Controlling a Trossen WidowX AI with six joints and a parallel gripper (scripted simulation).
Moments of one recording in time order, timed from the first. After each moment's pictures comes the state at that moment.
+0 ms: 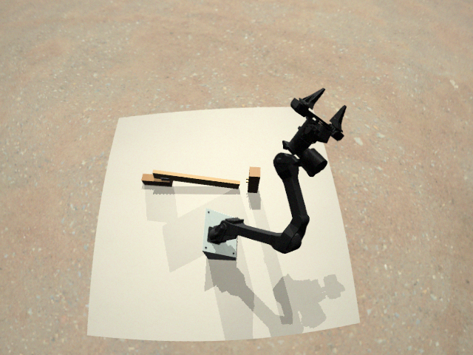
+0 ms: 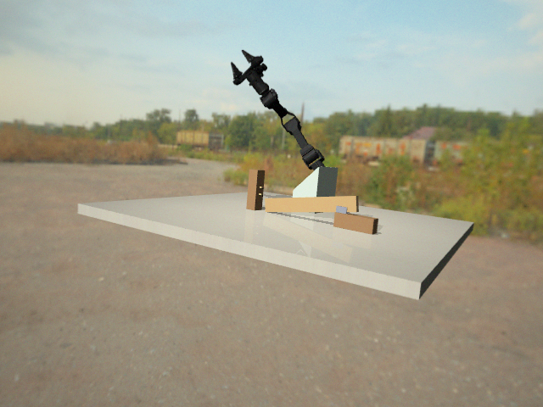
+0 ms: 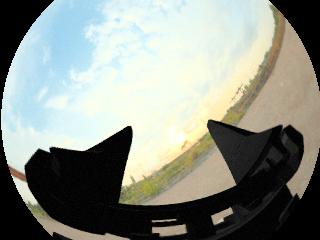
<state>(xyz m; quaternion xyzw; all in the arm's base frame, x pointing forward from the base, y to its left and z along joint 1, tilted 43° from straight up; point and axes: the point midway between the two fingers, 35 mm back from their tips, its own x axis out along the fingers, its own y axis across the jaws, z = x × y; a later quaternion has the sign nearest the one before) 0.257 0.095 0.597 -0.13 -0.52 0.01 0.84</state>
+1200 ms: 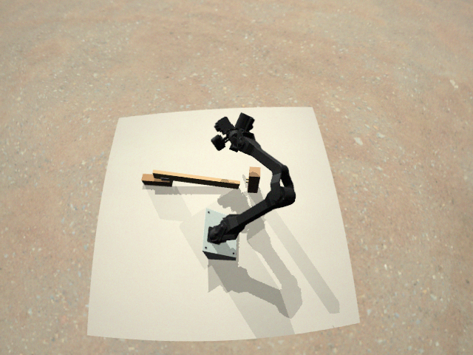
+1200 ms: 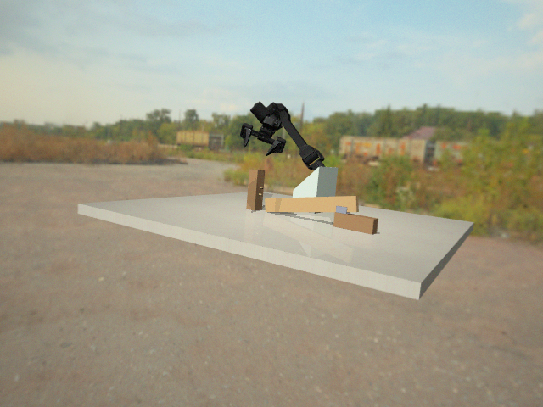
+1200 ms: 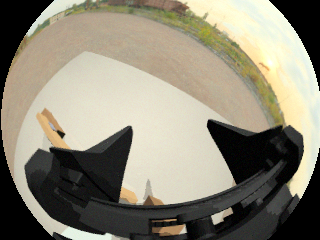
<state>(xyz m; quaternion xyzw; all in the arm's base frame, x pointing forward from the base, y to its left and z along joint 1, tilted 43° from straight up) 0.447 0.056 0.116 -0.56 0.34 0.09 0.75</state>
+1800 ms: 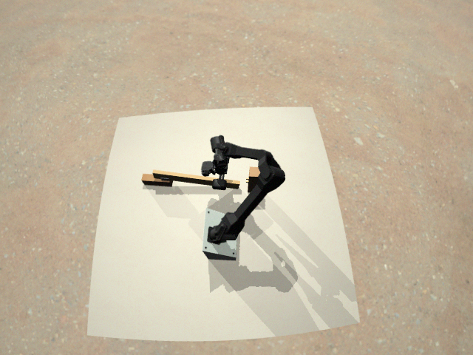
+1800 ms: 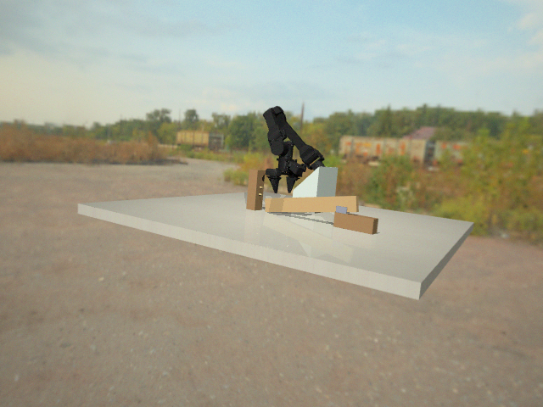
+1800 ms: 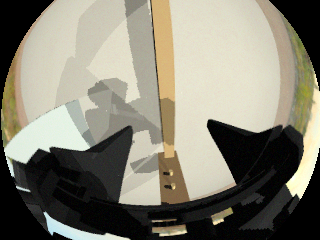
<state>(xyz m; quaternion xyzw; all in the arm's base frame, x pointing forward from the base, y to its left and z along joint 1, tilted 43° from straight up) 0.312 -0.031 -0.027 -0.66 0.64 0.27 0.30</state>
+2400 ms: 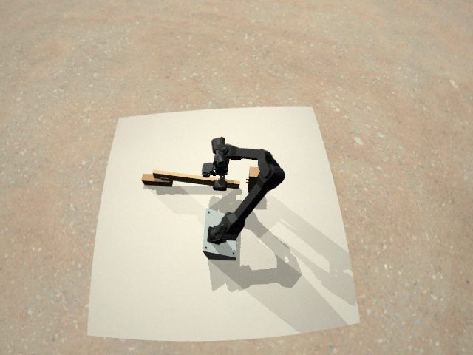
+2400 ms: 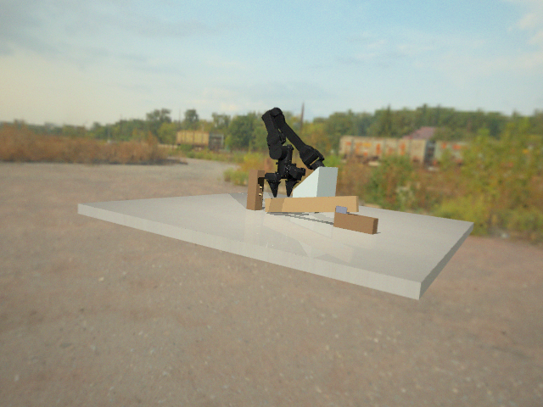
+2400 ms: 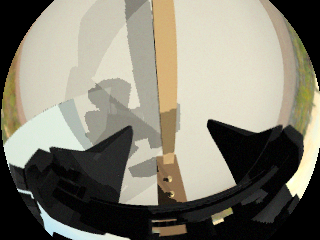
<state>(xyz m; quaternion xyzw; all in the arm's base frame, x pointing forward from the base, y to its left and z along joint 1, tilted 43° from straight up) 0.314 -0.043 -0.039 -0.66 0.64 0.27 0.29</state>
